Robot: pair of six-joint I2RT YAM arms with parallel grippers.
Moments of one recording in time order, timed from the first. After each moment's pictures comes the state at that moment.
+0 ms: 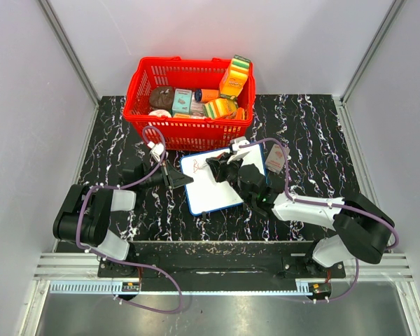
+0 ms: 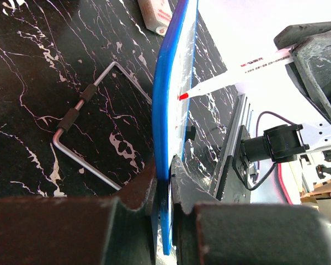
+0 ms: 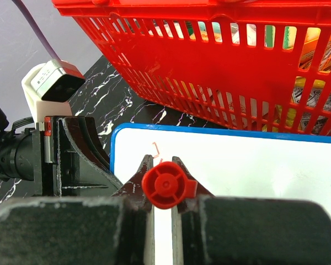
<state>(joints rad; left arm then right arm) -0.16 1.53 0.41 0.84 0.98 -0.66 0.94 1.44 0.71 0.71 0.36 0.35</state>
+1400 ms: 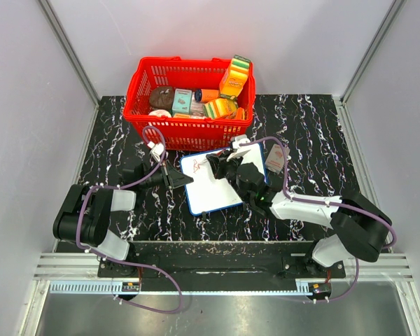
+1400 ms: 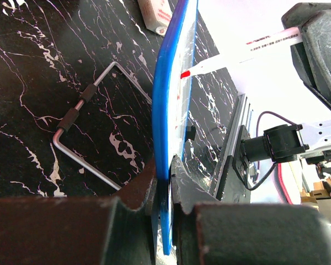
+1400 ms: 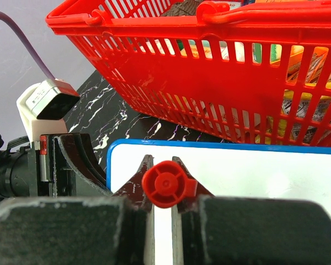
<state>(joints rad) -0.16 1.53 0.41 0.84 0.98 -0.66 0.94 1.47 0.73 0.73 0.41 0.35</state>
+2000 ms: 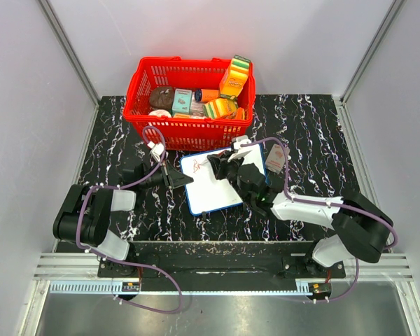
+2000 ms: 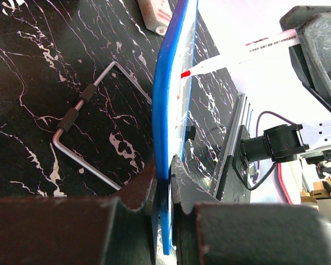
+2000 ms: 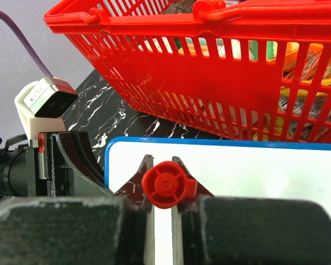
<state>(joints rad) -0.16 1.53 0.41 0.84 0.98 -0.66 0.94 1.46 0.73 0.73 0.41 0.35</state>
